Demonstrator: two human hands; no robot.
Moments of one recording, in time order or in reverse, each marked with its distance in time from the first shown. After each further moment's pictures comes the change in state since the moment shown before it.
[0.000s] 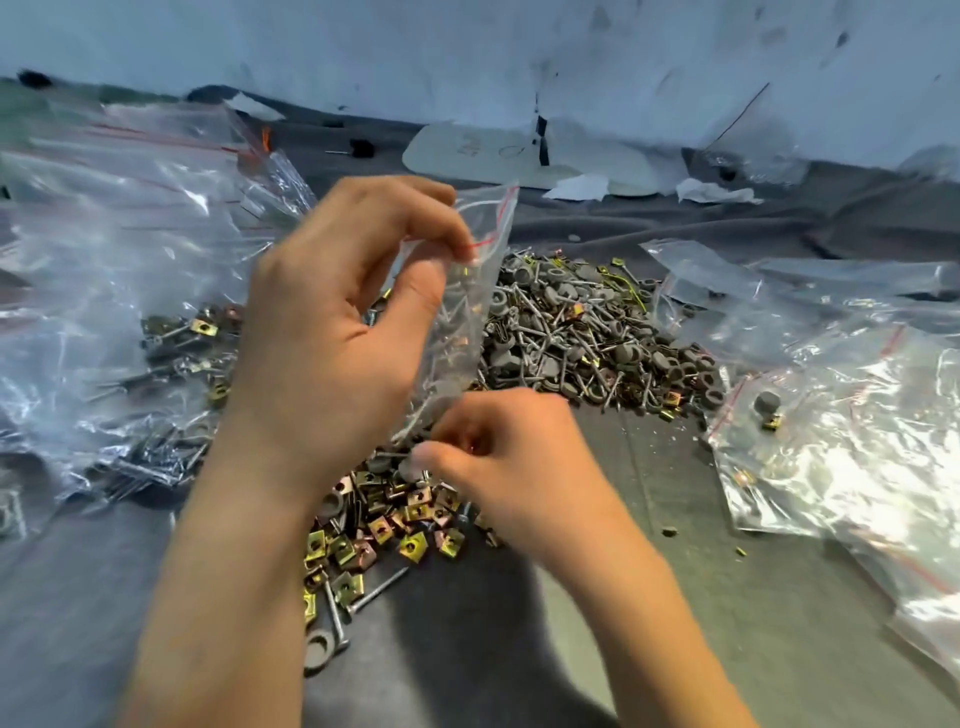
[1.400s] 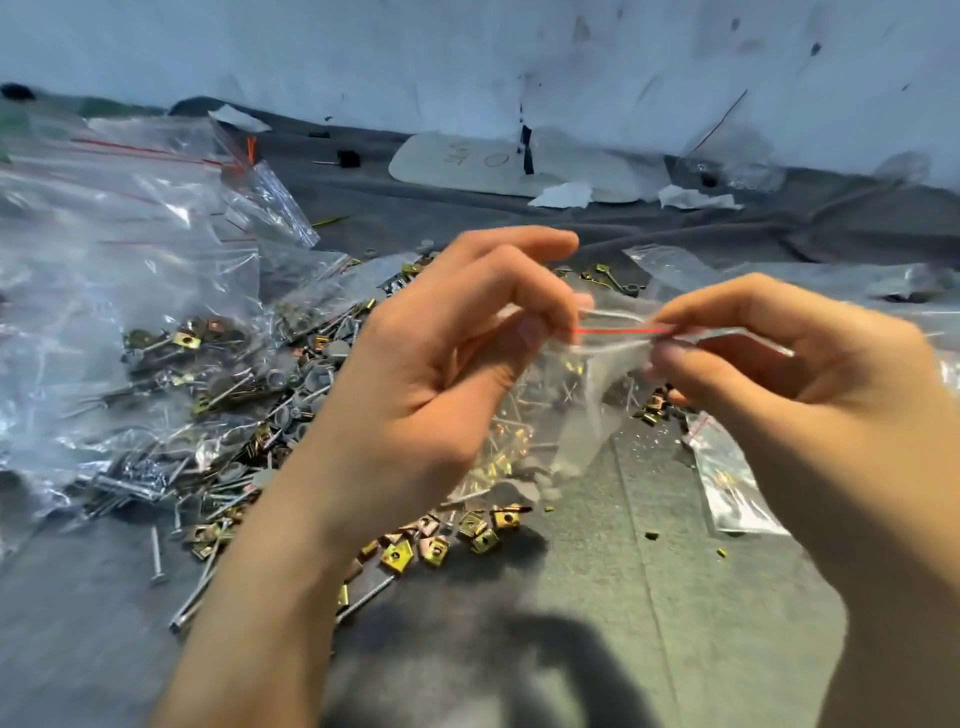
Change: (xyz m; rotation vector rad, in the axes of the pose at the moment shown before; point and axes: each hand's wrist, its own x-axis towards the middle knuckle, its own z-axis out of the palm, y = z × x) left_hand -0.006 0.023 0.025 -0.338 -0.315 0.027; right_hand -0.046 0.018 -0.097 0.395 0.429 -0.187
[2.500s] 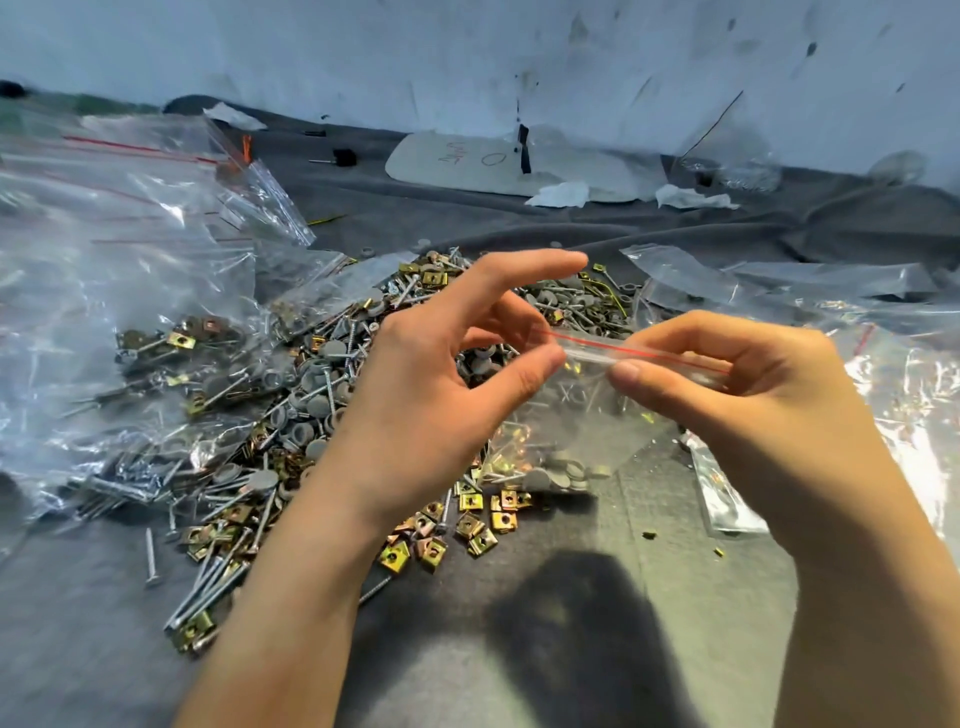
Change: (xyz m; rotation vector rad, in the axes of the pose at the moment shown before) left_hand 0.006 -0.019 0.010 0.059 0.085 -0.104; right_hand 0.010 0.022 0.002 0.139 -0.107 0.091
